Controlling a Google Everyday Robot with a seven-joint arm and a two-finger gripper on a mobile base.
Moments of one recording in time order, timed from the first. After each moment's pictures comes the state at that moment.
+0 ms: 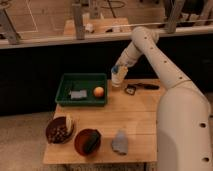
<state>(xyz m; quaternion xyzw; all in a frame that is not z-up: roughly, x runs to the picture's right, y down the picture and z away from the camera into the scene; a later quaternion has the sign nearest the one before) 0.076 -0.114 0.821 -0.26 -0.21 0.07 0.94</state>
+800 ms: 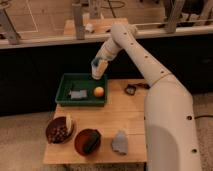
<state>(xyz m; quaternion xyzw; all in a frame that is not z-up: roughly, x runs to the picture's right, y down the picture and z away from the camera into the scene) -0.030 -0.145 0.836 -0.20 -0.27 0.03 0.94</state>
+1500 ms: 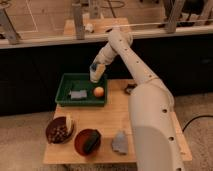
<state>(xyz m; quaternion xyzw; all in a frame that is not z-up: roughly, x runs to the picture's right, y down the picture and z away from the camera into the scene) -0.048 -0.133 0.885 -0.22 -0.28 0.02 0.93</state>
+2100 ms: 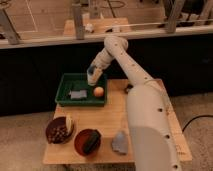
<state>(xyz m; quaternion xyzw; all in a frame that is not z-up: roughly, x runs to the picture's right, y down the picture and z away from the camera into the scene) -0.068 -0.103 0.906 -0.24 -0.29 0.01 0.93</state>
